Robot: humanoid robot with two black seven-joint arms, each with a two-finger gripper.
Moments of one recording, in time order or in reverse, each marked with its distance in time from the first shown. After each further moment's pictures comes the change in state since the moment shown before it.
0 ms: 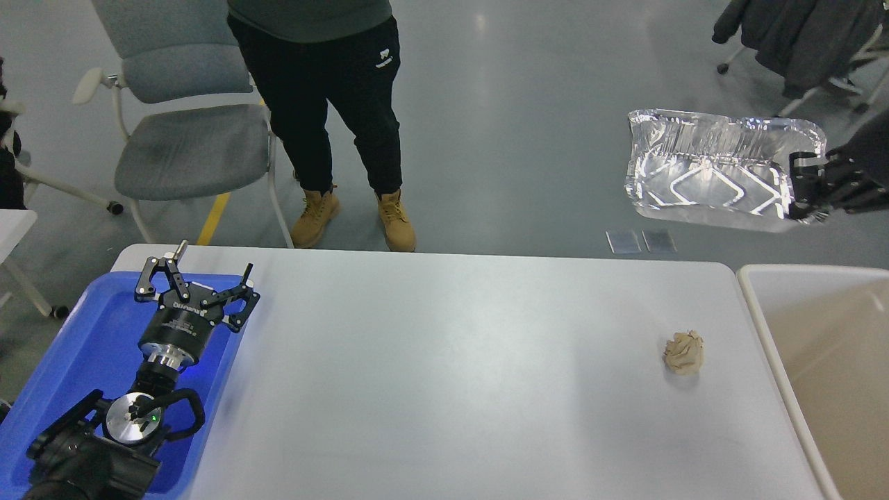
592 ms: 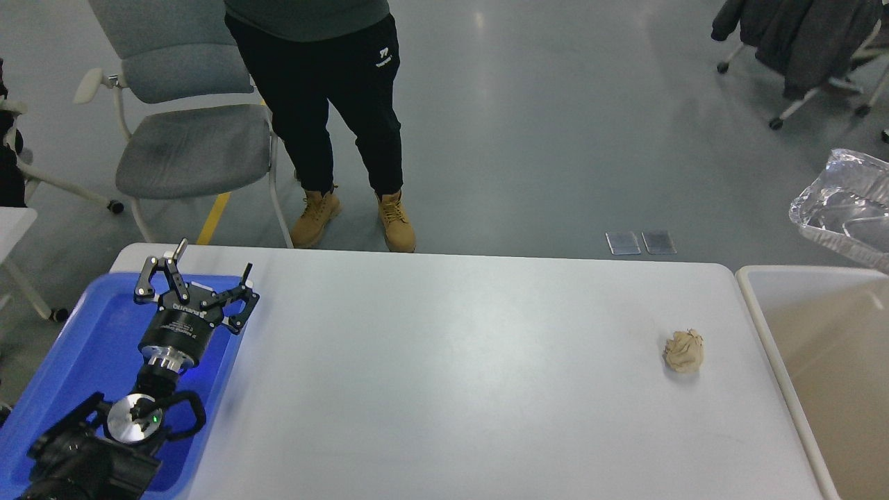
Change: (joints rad) left arm 0.000 0.000 0.000 0.000 0.000 0.000 0.000; right arm -0.638 -0.076 0.334 -0.611 0.002 -0.043 0.007
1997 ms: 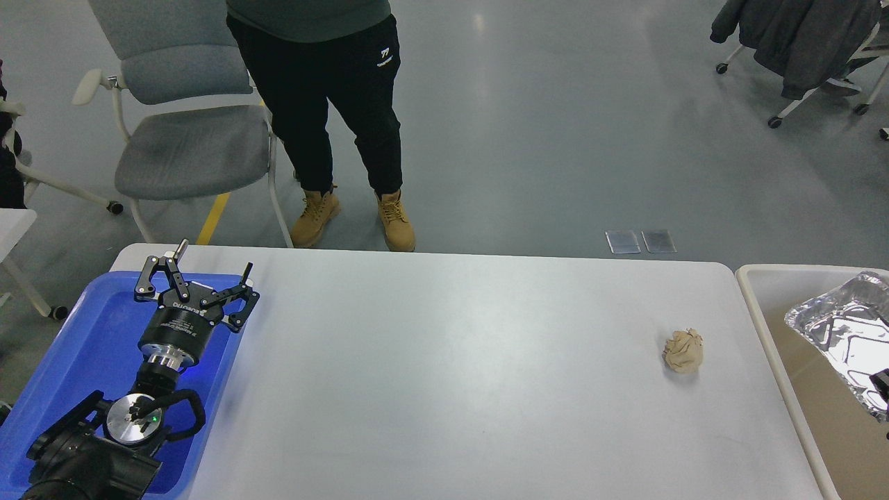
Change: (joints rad) left arm 0.000 0.000 0.000 0.001 0.000 0.000 0.000; right arm -0.703 0.413 0.462 -0.367 0.020 -0.667 0.000
